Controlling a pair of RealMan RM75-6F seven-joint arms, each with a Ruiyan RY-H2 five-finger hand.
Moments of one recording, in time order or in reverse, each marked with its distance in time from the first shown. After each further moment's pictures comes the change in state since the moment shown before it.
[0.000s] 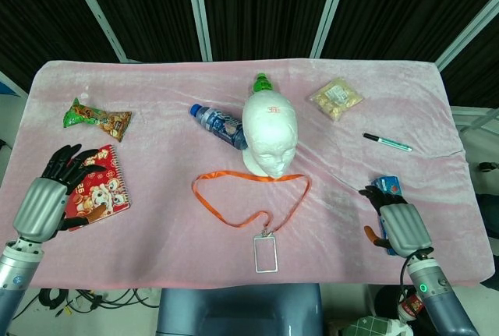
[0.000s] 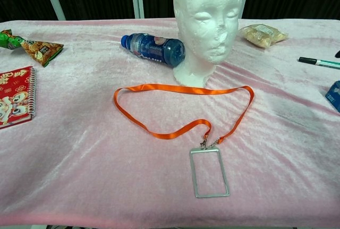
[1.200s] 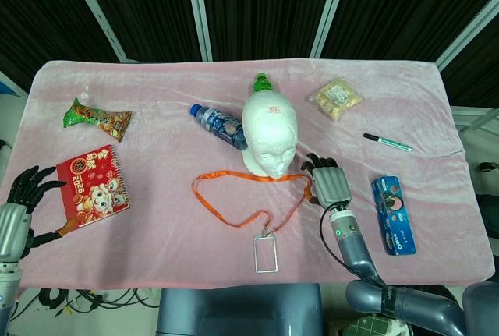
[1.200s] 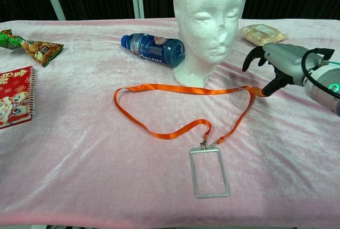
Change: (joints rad) left arm 0.155 -0.193 0.028 0.318 -0.020 0.154 -0.273; right arm 0.343 -0.601 0.148 0.535 0.344 -0.058 -0.197
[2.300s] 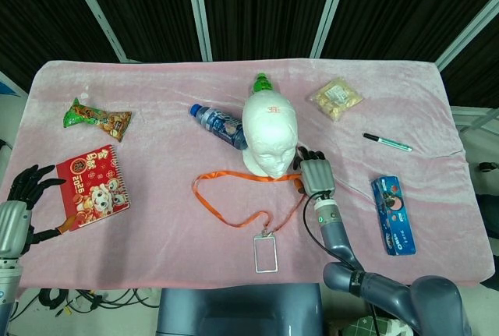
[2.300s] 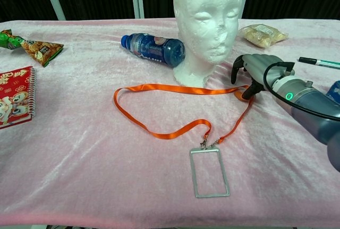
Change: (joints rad) left arm 0.002 0.004 -0.023 -0.006 -0.024 -0.052 0.000; right arm 0.094 -0.243 0.047 0.437 -0.030 -0.100 0.095
